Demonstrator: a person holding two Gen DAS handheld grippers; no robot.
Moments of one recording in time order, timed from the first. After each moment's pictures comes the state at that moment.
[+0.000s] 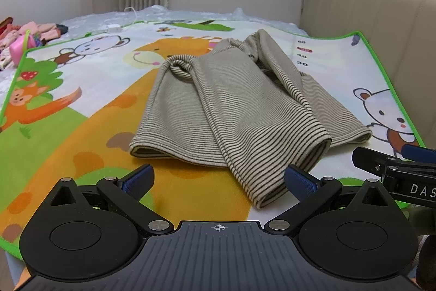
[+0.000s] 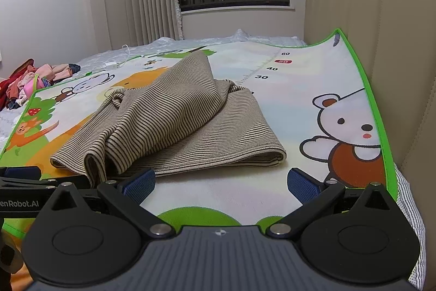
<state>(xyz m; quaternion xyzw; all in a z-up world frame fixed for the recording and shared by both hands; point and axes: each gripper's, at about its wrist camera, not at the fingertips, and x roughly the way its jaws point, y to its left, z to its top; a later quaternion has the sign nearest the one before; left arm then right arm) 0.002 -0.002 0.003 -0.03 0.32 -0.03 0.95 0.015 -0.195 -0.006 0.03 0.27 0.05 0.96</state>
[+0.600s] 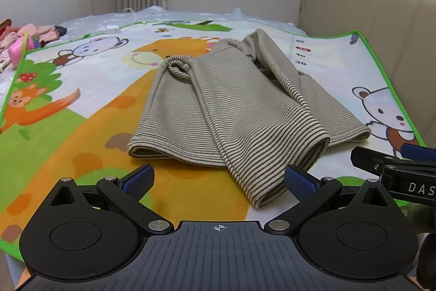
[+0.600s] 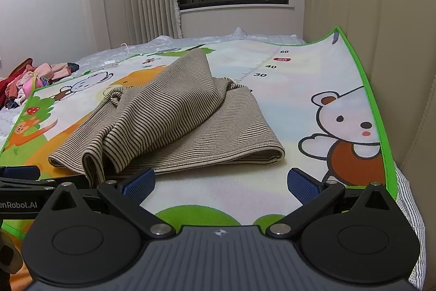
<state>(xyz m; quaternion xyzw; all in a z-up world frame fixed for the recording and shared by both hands) 0.002 -0.004 0.002 -0.03 0.32 -0.03 0.95 0.016 -0.196 -0.007 0.03 0.27 0.05 0.96</state>
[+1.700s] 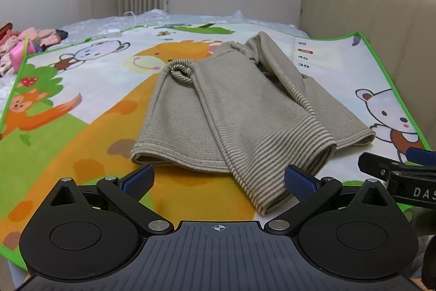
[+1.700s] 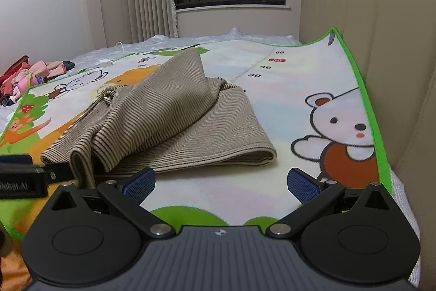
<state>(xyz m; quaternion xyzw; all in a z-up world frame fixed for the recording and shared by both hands) 0.009 0.000 0.005 -0.02 0.31 -0.03 0.95 0.021 -0.201 -0.007 0.02 0.27 0.04 0.96</state>
